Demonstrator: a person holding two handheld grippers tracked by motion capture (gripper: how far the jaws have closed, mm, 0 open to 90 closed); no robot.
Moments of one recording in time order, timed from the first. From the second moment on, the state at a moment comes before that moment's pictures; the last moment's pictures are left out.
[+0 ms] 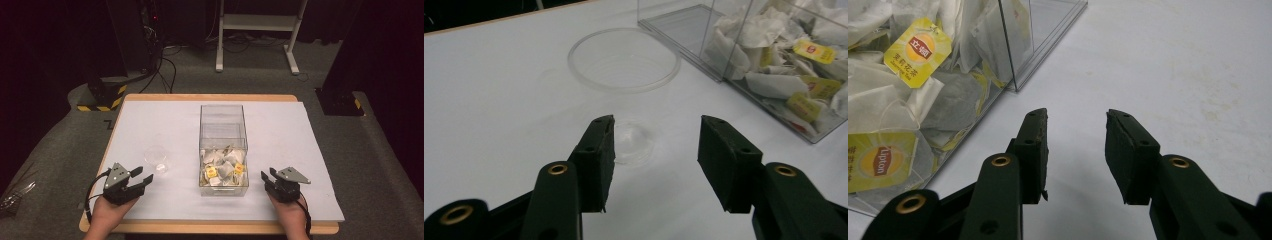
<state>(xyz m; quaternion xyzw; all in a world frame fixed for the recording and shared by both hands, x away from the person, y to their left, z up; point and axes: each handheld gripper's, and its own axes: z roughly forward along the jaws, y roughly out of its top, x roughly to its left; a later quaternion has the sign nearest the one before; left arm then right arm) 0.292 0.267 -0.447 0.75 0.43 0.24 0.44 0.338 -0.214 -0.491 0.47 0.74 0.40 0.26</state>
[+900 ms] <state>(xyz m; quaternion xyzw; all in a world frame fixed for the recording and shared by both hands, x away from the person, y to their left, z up) 0.307 0.202 -0.414 0.77 0.38 0.21 0.47 0.341 -0.212 -0.499 0.46 0.76 0.39 0.24</state>
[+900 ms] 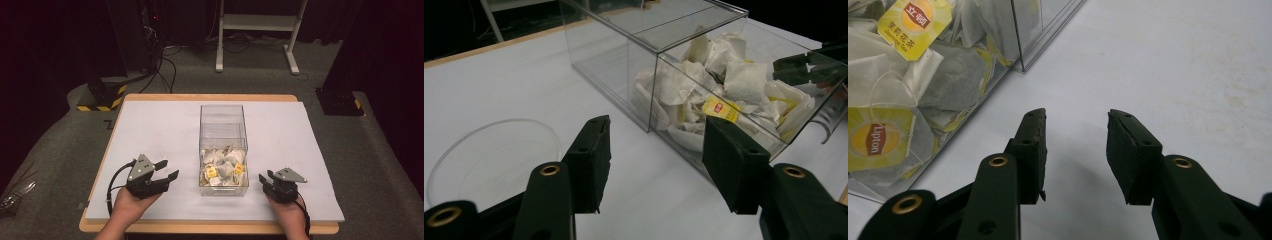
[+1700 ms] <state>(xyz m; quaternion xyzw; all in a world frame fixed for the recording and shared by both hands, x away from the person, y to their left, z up) 0.322 0.154 -0.406 0.78 0.35 0.18 0.49 0.342 -0.212 -0.500 0.47 0.76 0.39 0.23</state>
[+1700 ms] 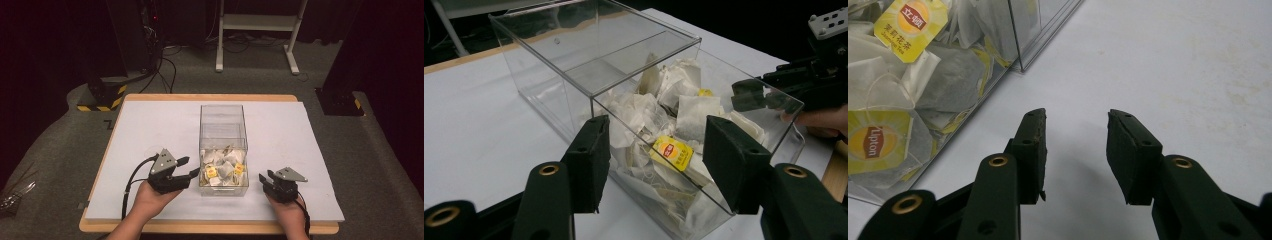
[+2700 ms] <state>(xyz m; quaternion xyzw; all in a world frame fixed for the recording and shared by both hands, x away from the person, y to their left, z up) 0.333 0.088 -0.409 0.81 0.32 0.16 0.47 0.344 -0.213 -0.500 0.47 0.76 0.40 0.22</state>
